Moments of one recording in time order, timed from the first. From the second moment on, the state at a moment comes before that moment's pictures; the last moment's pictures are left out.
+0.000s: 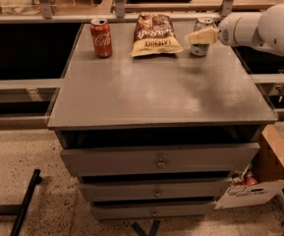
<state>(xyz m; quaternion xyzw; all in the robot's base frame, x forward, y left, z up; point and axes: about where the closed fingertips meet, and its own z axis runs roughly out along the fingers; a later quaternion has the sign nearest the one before) 0.817 -0.239 0.908 -0.25 0.78 0.08 0.57</state>
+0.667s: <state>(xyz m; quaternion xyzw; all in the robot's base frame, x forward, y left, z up) 0.836 -0.241 0.894 -0.22 0.78 0.10 0.58</state>
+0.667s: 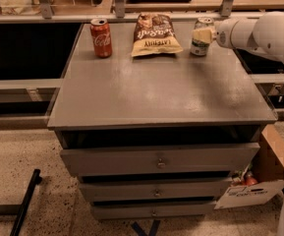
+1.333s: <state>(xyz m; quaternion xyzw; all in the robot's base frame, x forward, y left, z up) 0.824 -0.245 0.902 -0.23 0.76 0.11 0.60</state>
